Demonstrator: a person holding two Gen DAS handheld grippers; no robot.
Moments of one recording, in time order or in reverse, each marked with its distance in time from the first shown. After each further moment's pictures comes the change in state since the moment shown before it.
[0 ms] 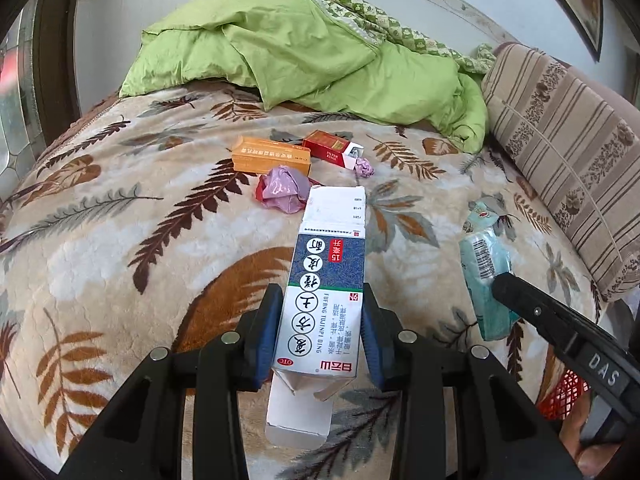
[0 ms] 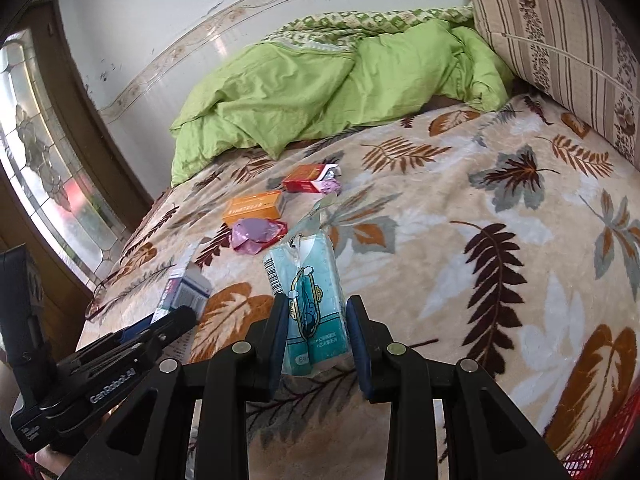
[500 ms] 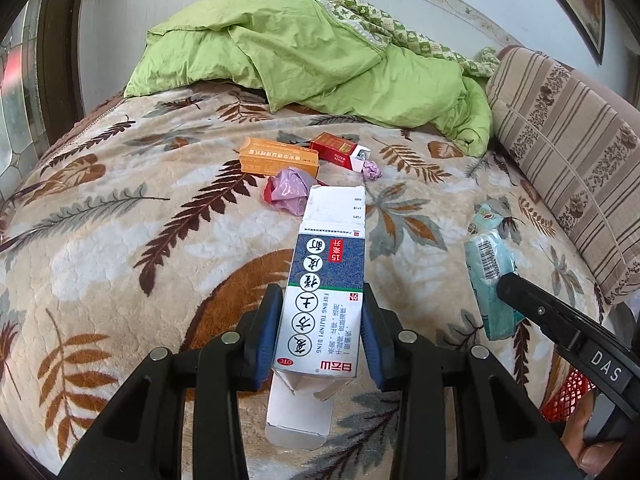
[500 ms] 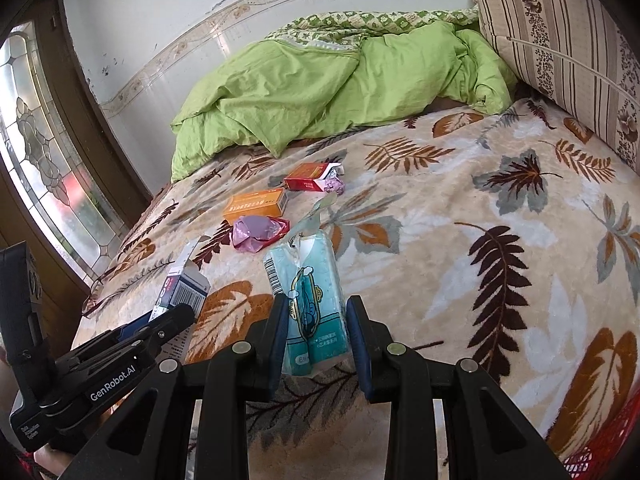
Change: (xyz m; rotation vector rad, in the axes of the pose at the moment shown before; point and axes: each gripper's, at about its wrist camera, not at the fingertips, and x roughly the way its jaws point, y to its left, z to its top) left arm 0.001 0.007 -0.002 -0.007 -0.012 0.011; right arm 0.004 0.002 0.000 -0.008 0.001 -0.009
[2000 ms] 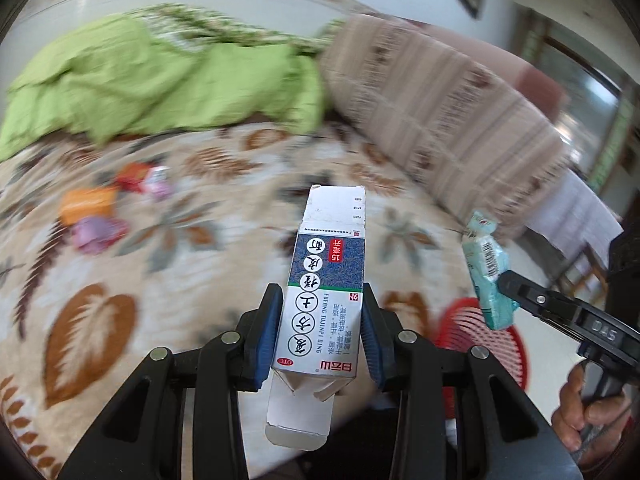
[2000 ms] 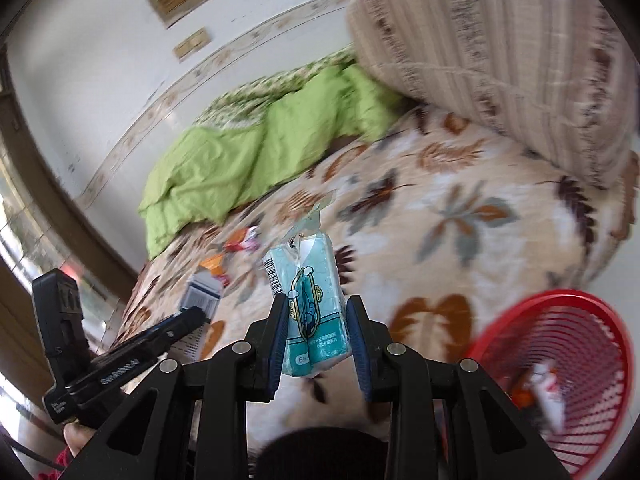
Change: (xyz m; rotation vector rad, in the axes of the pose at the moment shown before) left arm -0.052 -0.176 0.002 0.273 0.068 -0.438; right arm -0.191 -0.120 -0.017 0.278 -0.147 -0.107
